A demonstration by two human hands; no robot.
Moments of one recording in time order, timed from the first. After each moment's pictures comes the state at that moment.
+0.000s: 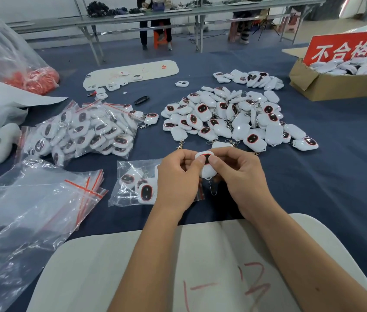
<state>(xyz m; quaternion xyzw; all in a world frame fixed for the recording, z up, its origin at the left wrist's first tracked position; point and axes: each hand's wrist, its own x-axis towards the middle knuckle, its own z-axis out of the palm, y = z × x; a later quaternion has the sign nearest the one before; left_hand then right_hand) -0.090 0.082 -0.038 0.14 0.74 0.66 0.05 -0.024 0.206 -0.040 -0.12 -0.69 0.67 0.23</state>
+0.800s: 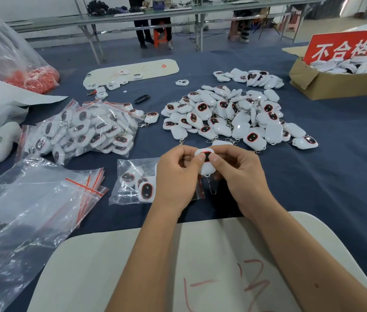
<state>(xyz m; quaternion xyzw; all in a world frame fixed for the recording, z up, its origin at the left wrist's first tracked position) -0.089 0.080 -0.037 0.16 0.73 0.66 0.03 -0.024 0.206 -0.040 -0.13 -0.69 0.67 0.22</state>
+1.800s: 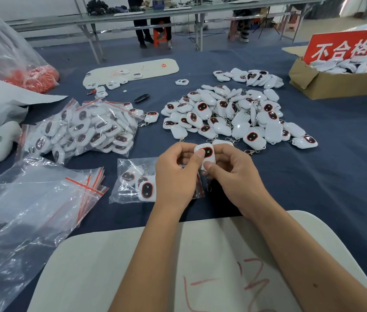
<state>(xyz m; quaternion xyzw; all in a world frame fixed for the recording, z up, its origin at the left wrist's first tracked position) -0.087 0.081 -0.035 0.16 0.73 0.67 -0.01 -0.027 0.204 -0.042 -0.10 -0.73 0.64 0.19</state>
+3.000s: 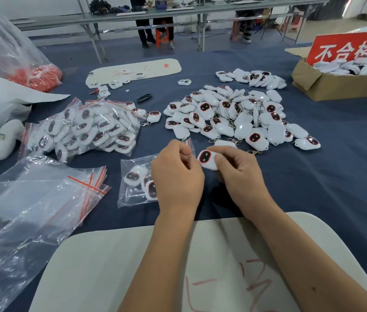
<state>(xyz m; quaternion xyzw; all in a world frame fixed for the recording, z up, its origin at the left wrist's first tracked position) -0.078 0.083 -0.026 0.12 0.83 0.51 -0.19 -0.030 0.203 -0.045 -0.13 -0.76 0.58 0.24</state>
